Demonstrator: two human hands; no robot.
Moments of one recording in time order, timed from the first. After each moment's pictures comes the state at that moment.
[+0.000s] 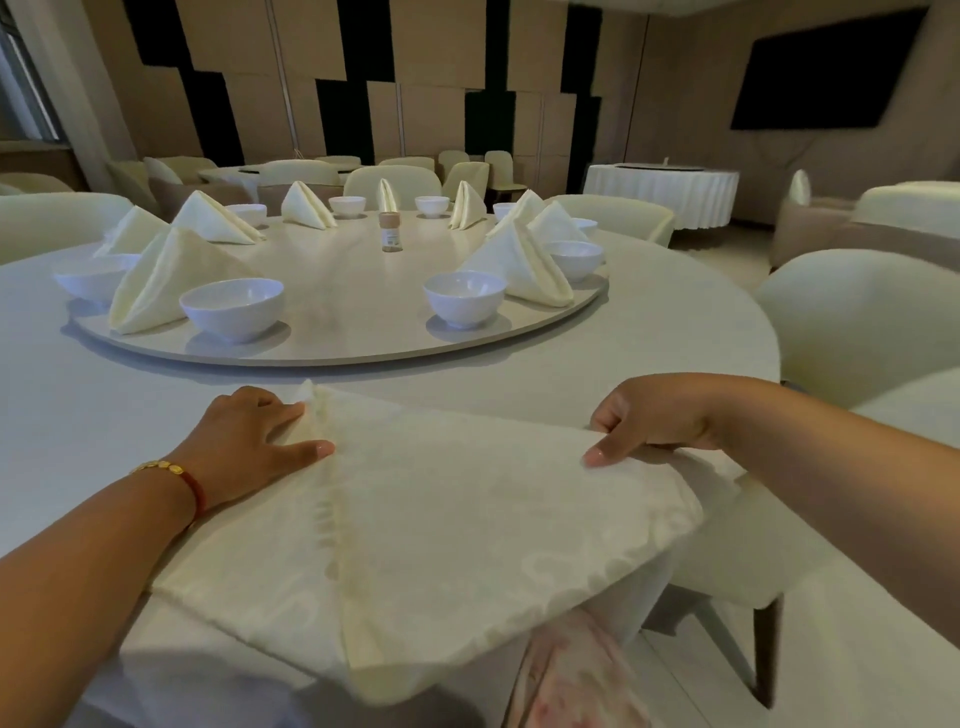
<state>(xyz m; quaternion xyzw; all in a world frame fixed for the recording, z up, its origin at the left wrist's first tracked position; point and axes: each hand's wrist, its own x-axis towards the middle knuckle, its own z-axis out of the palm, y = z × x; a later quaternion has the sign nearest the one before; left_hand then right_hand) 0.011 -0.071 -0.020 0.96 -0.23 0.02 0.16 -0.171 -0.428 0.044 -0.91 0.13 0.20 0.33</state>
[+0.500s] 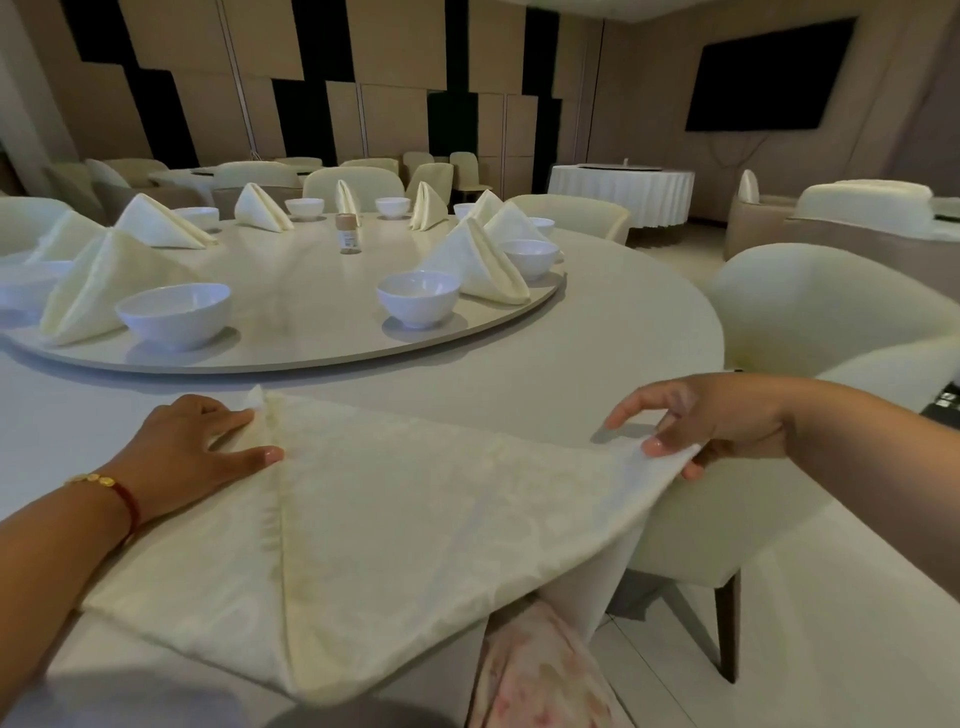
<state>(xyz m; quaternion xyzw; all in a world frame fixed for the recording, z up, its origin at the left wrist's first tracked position) 0.008 -0.074 -0.018 0.96 -0.21 0.00 0.18 -0.236 -0.488 0.044 -0.82 0.17 0.17 0.53</state>
